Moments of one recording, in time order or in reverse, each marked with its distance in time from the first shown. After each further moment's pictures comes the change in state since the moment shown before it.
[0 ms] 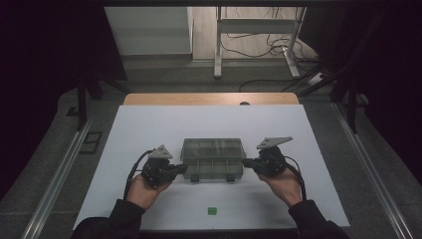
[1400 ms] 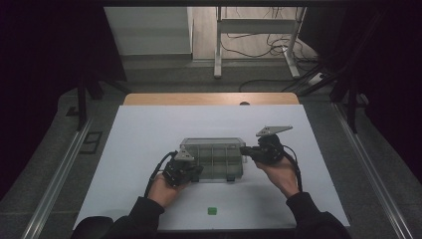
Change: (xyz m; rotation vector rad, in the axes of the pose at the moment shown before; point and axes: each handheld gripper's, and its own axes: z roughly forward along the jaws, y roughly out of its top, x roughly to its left) left arm -0.010 0.007 0.058 0.056 0.038 0.055; right arm -0.014 0.027 0.004 -0.063 -0.001 0.025
